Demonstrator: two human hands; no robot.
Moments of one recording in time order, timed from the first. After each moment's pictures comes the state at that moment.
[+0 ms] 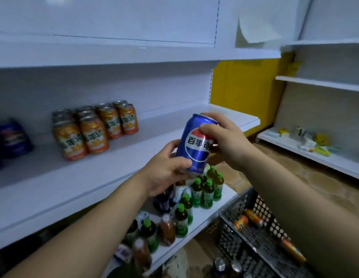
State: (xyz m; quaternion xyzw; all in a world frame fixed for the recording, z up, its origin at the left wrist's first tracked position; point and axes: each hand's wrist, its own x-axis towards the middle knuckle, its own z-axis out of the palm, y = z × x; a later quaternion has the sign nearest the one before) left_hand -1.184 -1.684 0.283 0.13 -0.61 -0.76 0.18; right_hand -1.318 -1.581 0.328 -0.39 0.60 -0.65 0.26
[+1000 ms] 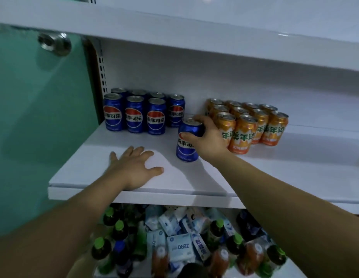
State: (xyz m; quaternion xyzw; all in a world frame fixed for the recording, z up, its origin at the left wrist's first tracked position) left_hand -0.827 -1.851 0.247 0.65 -0.75 -0.10 0.00; right_hand -1.037 -1.851 0.300 -0.62 0.54 -0.48 0.29
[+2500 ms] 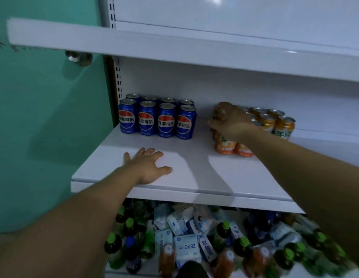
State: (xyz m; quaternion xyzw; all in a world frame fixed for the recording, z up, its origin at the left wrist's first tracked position) left_hand -0.809 -1.854 0.248 0.68 -0.72 -0.15 -0.01; right_hand -1.052 -1.884 0.353 -0.72 0.65 -0.22 0.07
